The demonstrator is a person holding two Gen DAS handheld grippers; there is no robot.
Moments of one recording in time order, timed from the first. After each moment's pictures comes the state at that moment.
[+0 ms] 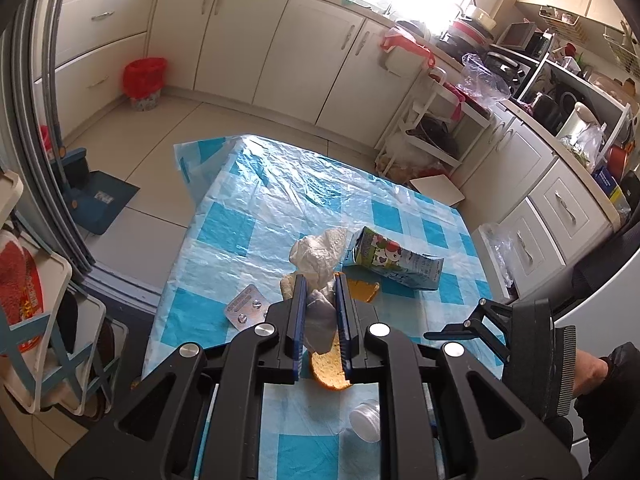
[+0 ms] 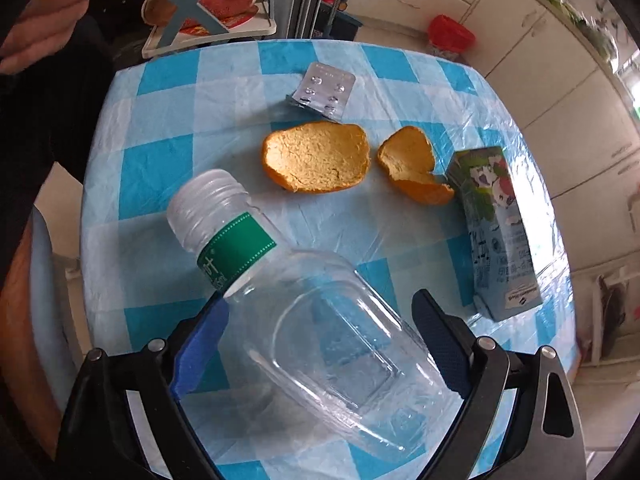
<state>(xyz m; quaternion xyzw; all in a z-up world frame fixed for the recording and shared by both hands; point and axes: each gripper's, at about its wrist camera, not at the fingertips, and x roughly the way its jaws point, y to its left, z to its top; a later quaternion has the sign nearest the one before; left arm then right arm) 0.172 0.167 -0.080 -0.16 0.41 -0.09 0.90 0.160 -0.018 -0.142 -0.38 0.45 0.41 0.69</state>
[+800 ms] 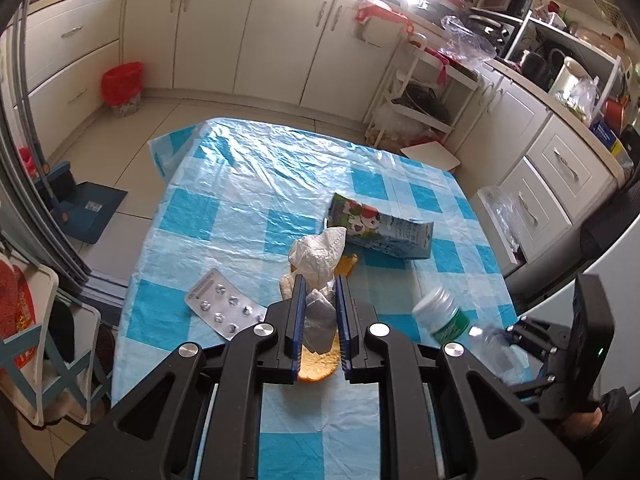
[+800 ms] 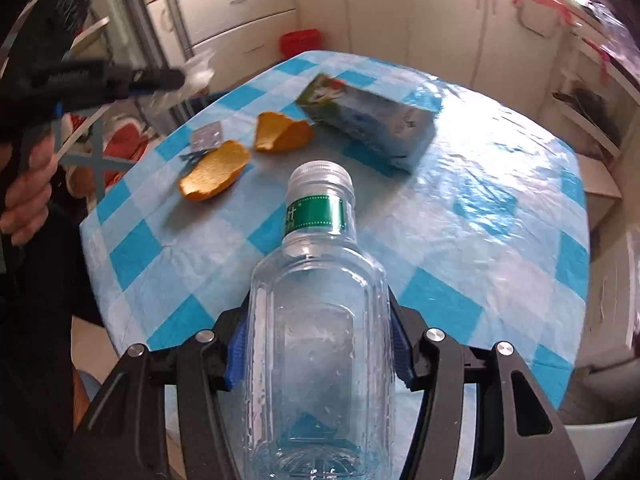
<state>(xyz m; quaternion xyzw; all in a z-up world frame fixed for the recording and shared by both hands) 0.175 0.112 -0.097 -0.10 0.43 -0.11 0.89 0.144 -0.125 -0.128 -0.07 0.47 0.27 0.84</state>
